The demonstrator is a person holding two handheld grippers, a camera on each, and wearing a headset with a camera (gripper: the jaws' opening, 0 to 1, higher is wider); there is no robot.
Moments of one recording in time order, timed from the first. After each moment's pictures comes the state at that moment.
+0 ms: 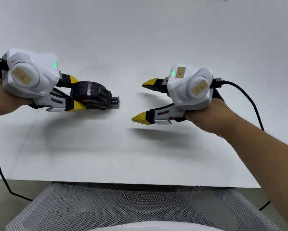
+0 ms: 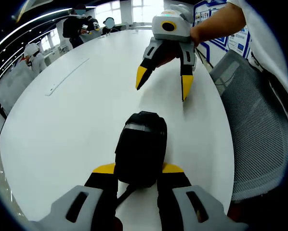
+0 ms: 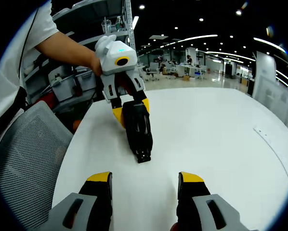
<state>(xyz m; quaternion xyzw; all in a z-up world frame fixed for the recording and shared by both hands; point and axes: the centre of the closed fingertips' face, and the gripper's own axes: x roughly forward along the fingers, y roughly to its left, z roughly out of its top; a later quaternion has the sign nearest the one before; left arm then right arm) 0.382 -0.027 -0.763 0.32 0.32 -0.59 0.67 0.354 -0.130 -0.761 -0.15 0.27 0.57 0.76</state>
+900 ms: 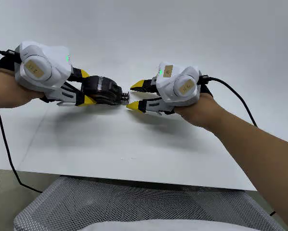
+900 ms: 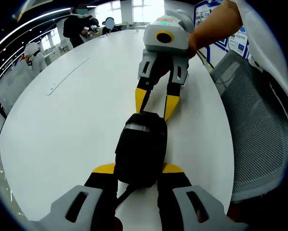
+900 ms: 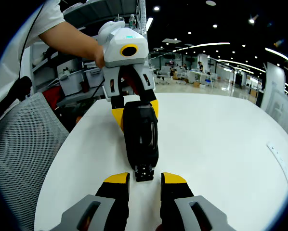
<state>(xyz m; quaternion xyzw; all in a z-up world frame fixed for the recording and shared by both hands) 0.381 -0.027 -0.764 0.32 0.33 -0.59 0.67 0.365 -0.091 -0.777 -0.17 0.24 0.60 0.74</state>
